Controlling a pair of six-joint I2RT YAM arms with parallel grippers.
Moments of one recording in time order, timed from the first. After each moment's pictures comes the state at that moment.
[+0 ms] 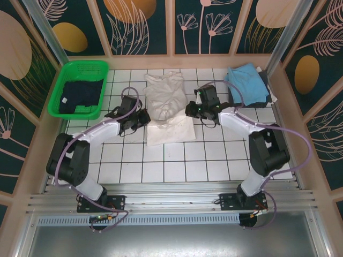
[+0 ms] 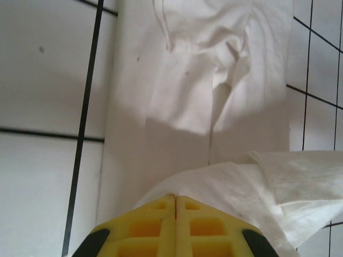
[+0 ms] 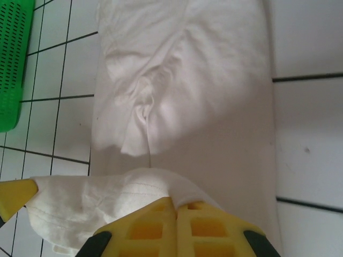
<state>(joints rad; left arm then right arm) -0.39 1.63 1.00 -0.22 0.20 -0.75 0.46 1.71 1.18 -0.26 -0.26 0.55</state>
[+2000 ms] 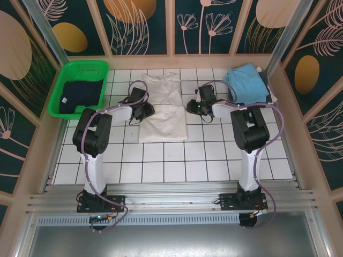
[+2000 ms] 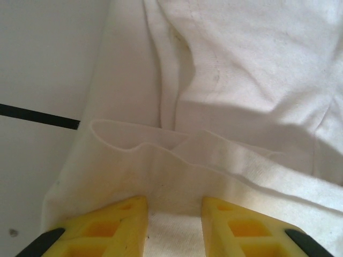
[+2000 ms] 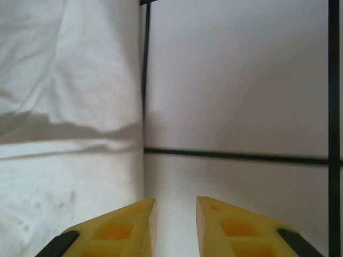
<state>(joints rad) -0.35 2.05 1.30 -0.20 0.11 -0.75 0.39 1.99 1.25 -0.10 -0.23 0.47</state>
